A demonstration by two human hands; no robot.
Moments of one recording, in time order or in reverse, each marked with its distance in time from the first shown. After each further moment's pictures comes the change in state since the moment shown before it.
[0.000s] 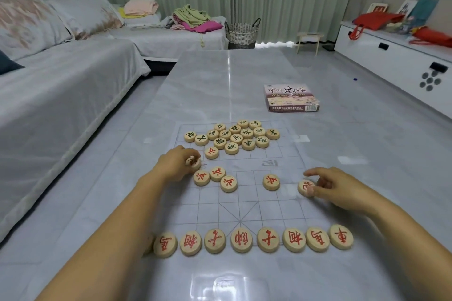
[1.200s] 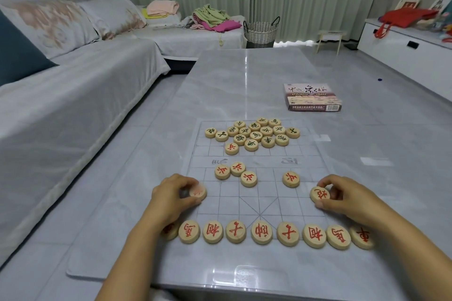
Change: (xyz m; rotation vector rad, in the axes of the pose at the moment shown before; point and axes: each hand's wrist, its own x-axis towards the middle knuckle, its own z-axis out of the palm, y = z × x) left_hand -0.094 -0.038 0.031 -0.317 0.210 -0.067; right_hand -0.012 -0.010 0.027 -0.004 0.060 -0.028
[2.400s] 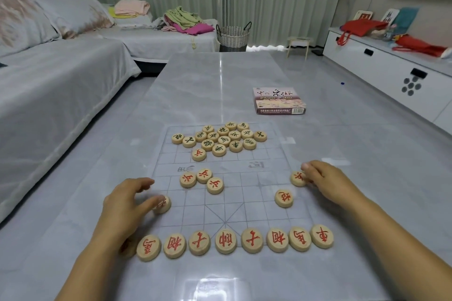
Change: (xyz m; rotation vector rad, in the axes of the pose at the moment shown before) left_hand -0.005 0.015 0.000 -0.071 0.220 -0.057; right_hand 0.034 0.032 -0.024 0.093 0.225 0.016
